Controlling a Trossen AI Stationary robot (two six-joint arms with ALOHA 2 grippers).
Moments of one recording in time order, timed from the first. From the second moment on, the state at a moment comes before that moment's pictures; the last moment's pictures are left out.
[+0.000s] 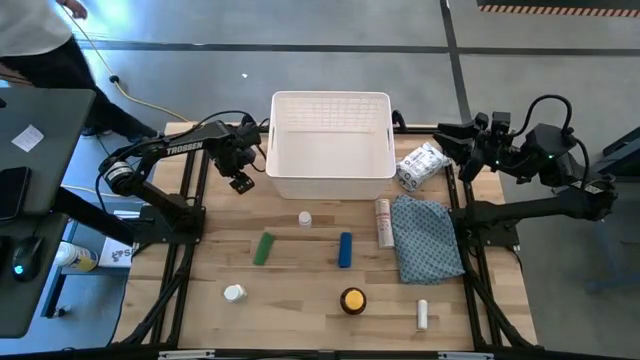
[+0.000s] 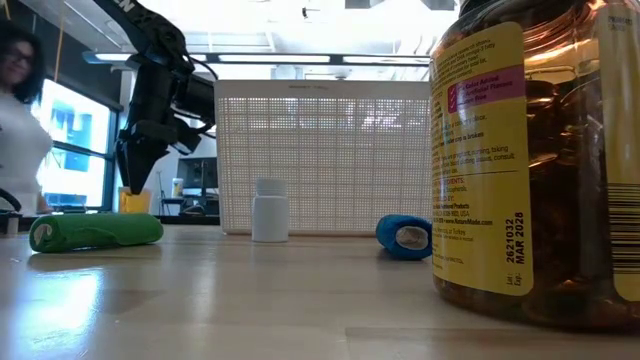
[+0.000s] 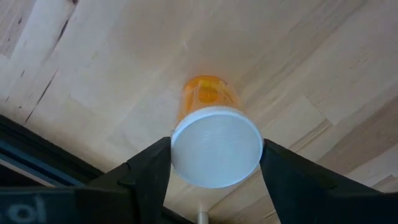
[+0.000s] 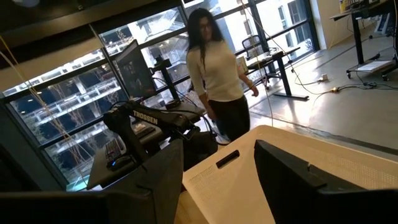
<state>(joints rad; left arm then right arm) 0.73 1.45 0.92 -1.10 -0.02 0.02 -0.08 0.63 1.09 -0.41 0.36 0.39</state>
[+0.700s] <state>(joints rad) 0.73 1.45 1.14 -1.29 -0.11 0.10 -0.08 0.63 1.09 -0.40 0.36 0.39</state>
